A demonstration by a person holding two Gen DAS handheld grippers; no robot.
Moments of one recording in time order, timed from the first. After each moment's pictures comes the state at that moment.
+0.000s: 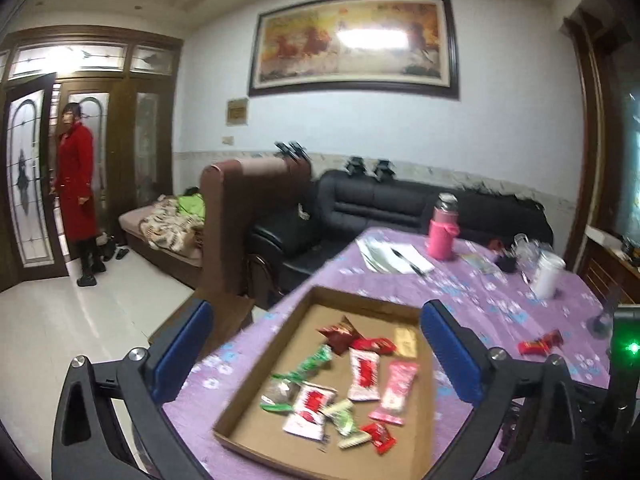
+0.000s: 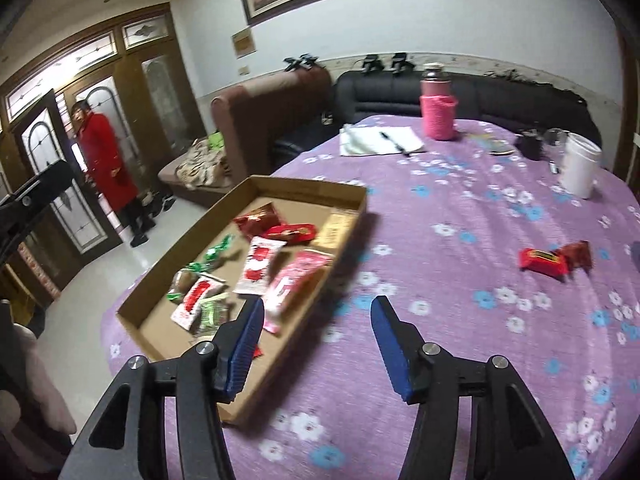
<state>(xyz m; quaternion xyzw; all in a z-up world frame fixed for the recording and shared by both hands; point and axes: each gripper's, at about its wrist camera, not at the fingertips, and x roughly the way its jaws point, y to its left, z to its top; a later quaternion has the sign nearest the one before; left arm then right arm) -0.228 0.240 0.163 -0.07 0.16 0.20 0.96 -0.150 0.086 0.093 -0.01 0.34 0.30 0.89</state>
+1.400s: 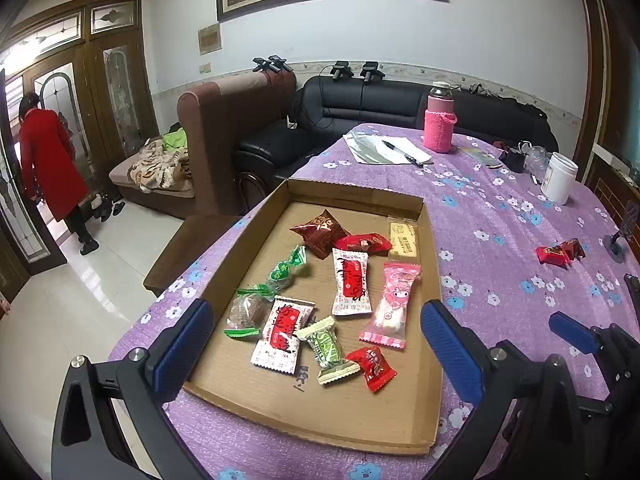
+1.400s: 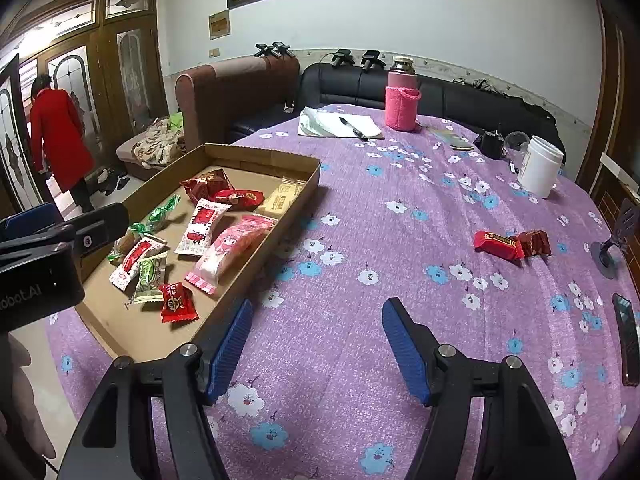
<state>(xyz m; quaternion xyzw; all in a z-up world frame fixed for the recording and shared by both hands) -0.182 0.221 0.100 -0.05 0.33 0.19 0.92 -0.159 0.082 0.064 -0.08 0.34 0.23 0.91</state>
